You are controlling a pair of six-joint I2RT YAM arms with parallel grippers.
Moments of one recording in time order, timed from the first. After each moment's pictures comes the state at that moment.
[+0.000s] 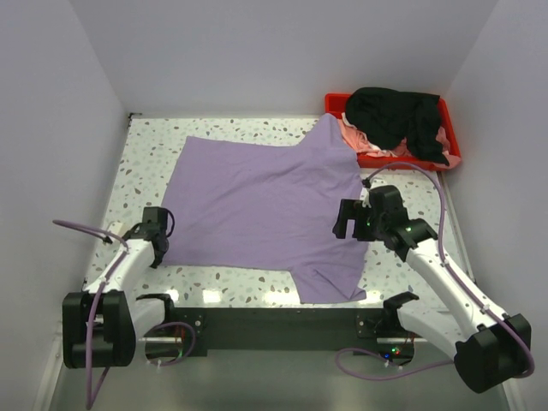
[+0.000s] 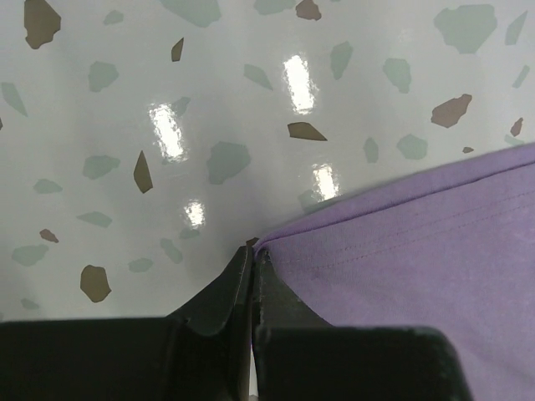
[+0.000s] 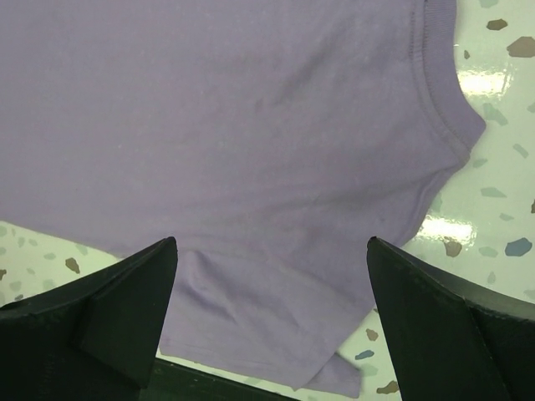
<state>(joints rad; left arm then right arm) 0.05 1.10 0.47 -0.65 -0.61 -1.20 0.36 0.96 0.73 -0.61 -0.02 0.41</state>
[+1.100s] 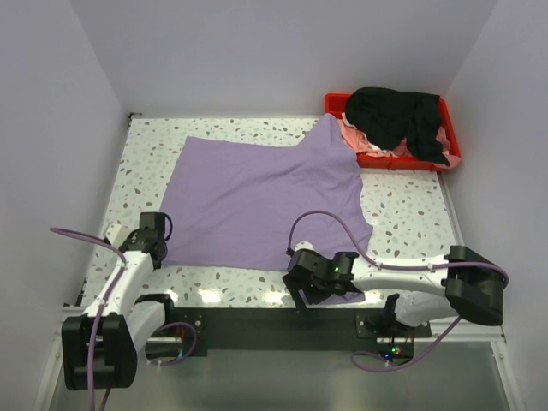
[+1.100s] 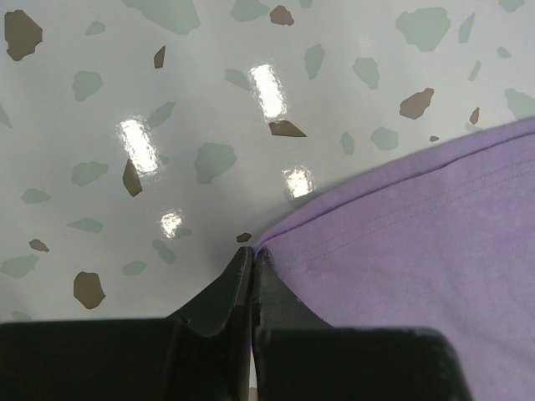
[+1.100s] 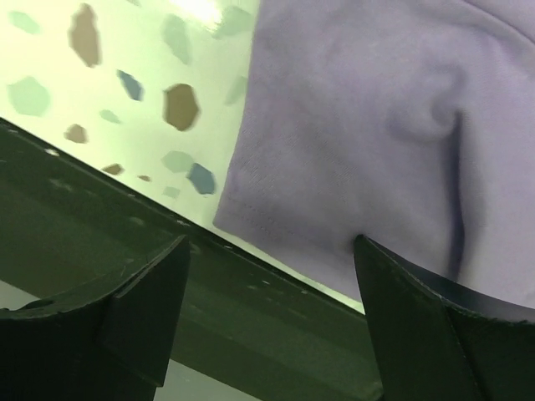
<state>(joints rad) 0.05 0.96 0.41 -0.62 -0.59 -1.14 1.21 1.30 0.65 -0.57 0.09 0.70</state>
